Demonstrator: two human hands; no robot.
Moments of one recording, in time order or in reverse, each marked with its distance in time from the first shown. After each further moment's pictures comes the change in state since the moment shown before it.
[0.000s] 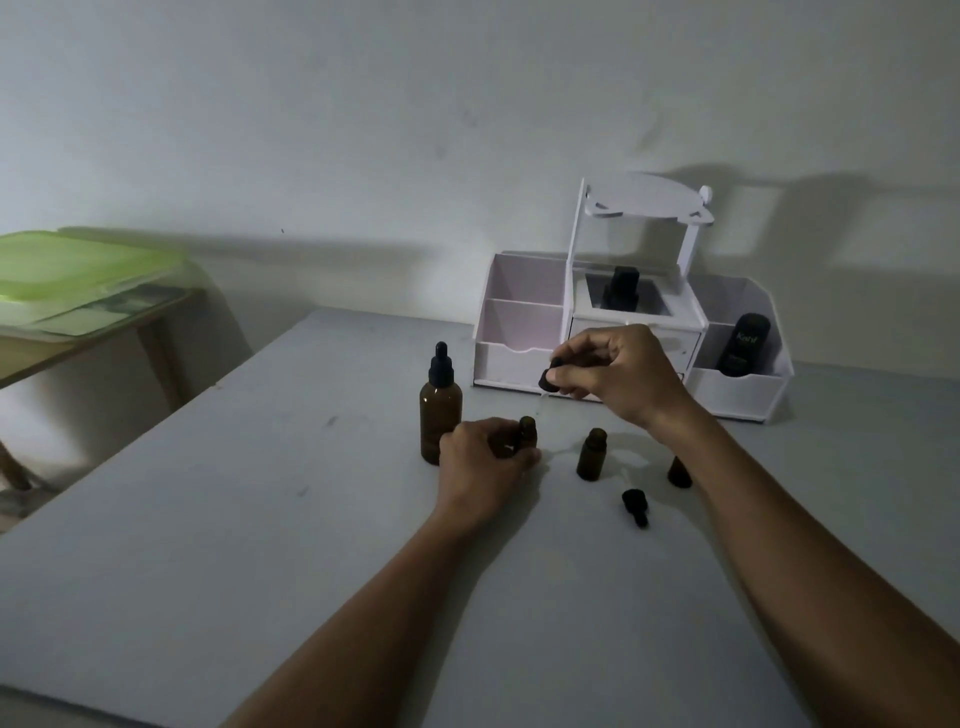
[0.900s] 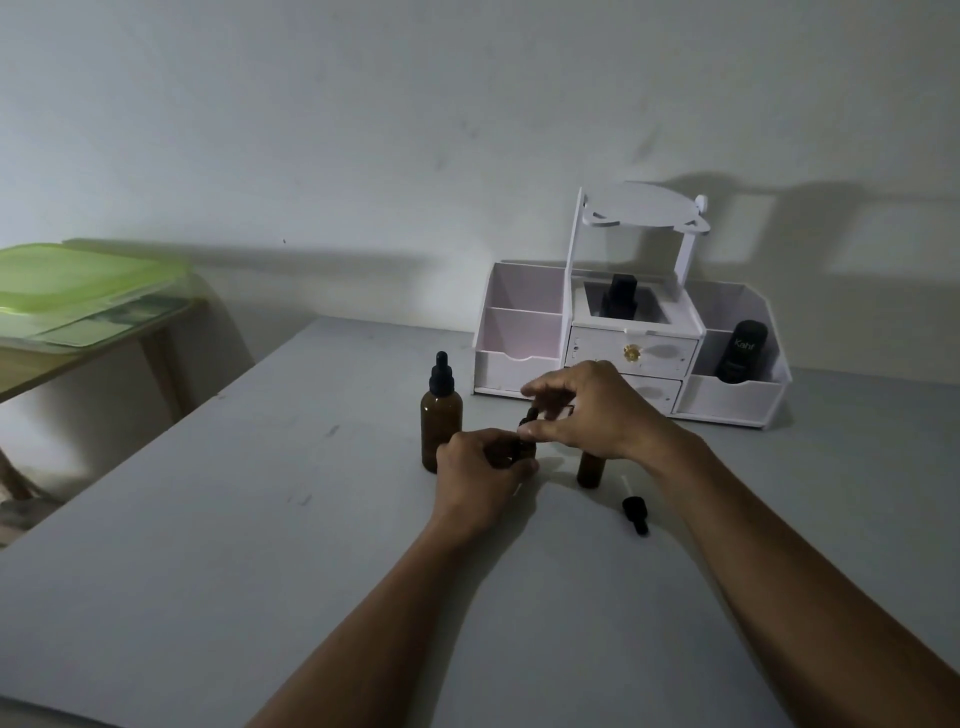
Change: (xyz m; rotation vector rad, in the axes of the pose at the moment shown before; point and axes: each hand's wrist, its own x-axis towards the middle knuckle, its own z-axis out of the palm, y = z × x) left_hand 0.002 -0.004 -0.001 0.018 -0.041 0.017; right_hand -0.006 0.004 0.018 -0.401 -0.251 -0.089
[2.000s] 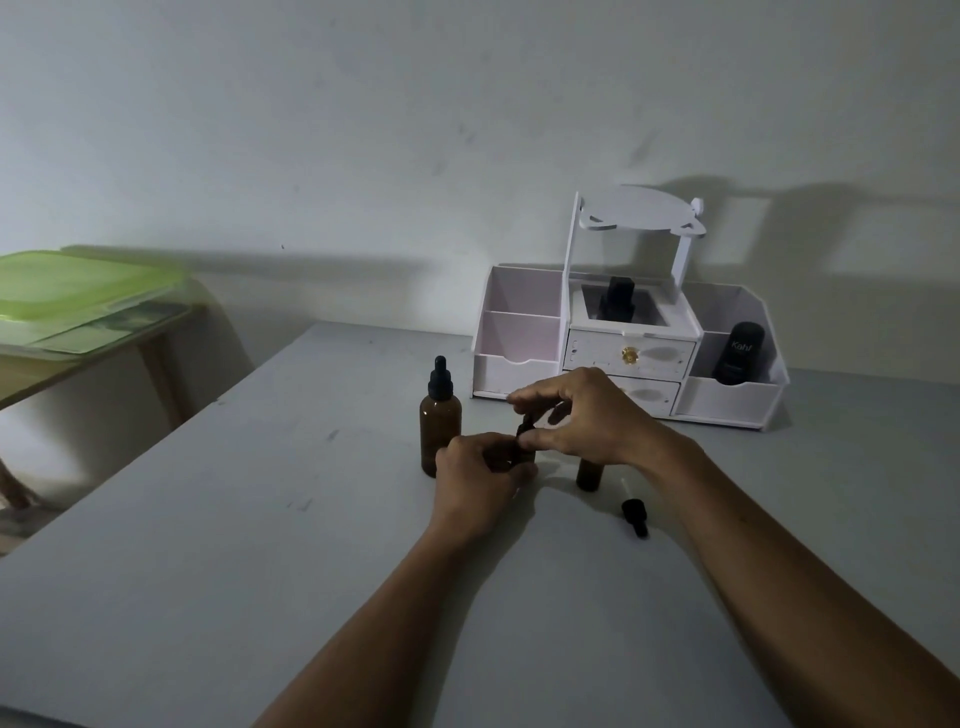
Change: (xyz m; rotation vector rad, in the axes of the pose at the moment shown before) left_hand -0.003 0.004 -0.002 -0.004 0.012 0.005; right_hand 0.001 0.003 0.005 0.025 -0.043 -0.043
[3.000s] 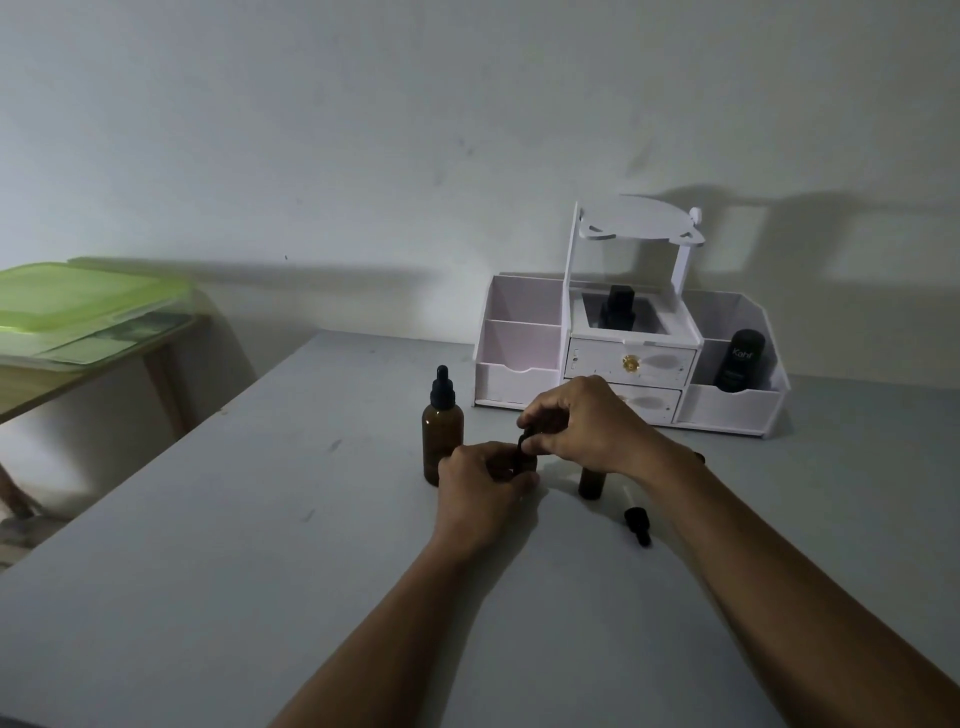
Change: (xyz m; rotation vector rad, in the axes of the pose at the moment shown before) left_hand -0.005 0.004 0.002 0.000 -0.017 -0.025; right_hand 0.002 -0.001 0.002 -0.018 0.019 0.048
